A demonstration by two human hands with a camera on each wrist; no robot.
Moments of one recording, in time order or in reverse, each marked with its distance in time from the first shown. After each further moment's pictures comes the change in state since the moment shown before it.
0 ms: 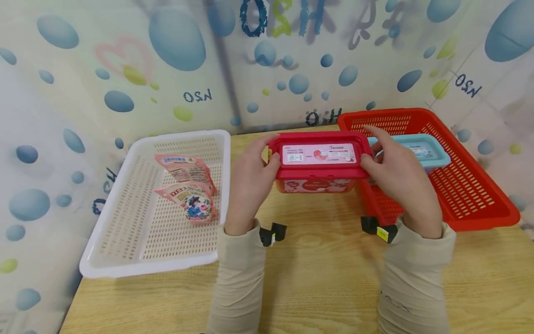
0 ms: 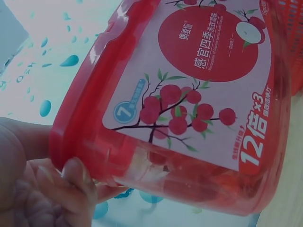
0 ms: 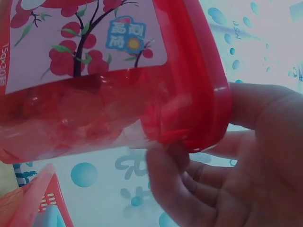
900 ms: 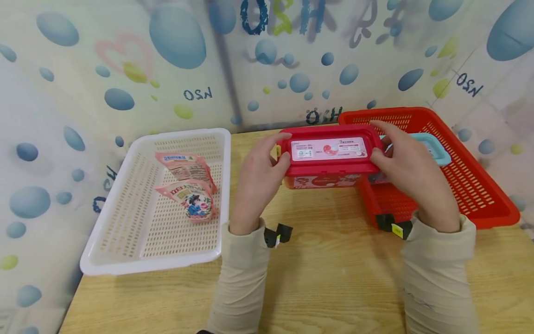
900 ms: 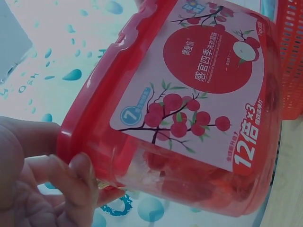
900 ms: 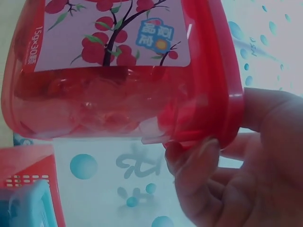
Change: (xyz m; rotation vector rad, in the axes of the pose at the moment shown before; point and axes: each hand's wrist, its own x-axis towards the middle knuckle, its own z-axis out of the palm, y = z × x) left_hand -0.002 0.010 0.005 -0.059 -0.060 0.020; right_hand 0.004 0.008 -0.016 -0.051 -0.017 -0.031
